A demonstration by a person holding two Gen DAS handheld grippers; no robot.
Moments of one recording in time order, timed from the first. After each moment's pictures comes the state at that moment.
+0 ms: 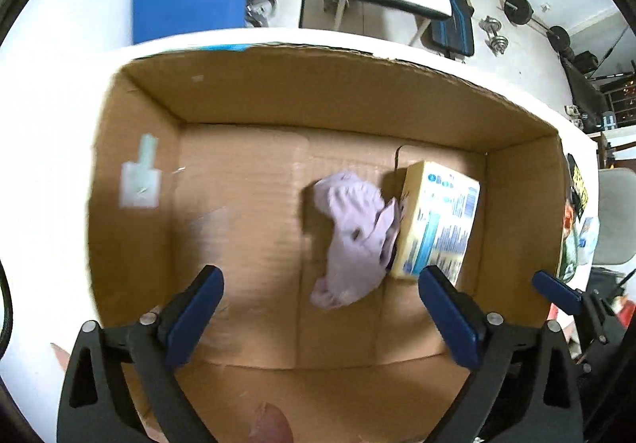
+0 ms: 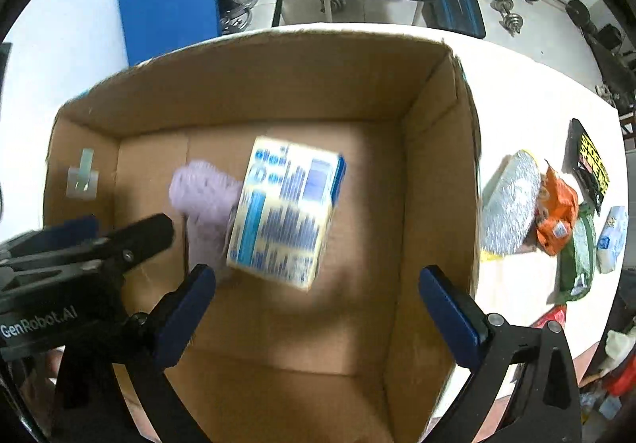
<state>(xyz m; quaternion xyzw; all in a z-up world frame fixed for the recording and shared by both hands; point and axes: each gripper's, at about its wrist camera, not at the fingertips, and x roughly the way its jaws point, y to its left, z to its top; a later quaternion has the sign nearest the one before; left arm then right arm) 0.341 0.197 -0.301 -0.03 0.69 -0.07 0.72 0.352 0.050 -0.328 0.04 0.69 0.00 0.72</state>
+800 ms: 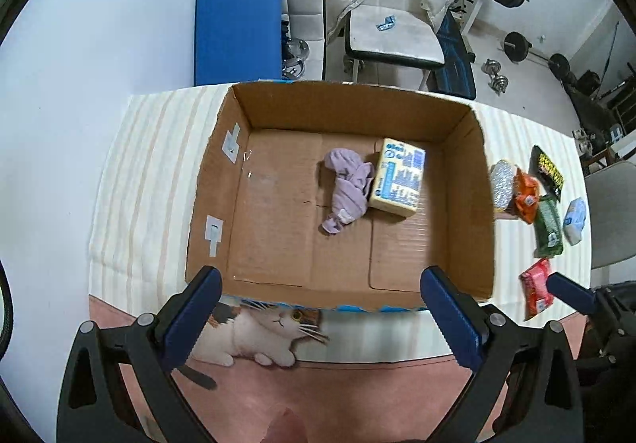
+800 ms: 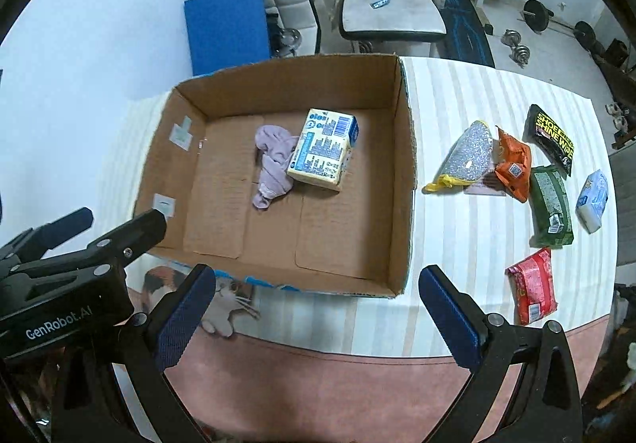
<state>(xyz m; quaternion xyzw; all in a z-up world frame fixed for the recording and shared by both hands) 0.227 0.184 -0.192 0.00 0.60 -0.01 0.80 0.217 0.022 -0.212 0.08 0.61 0.06 0.78</state>
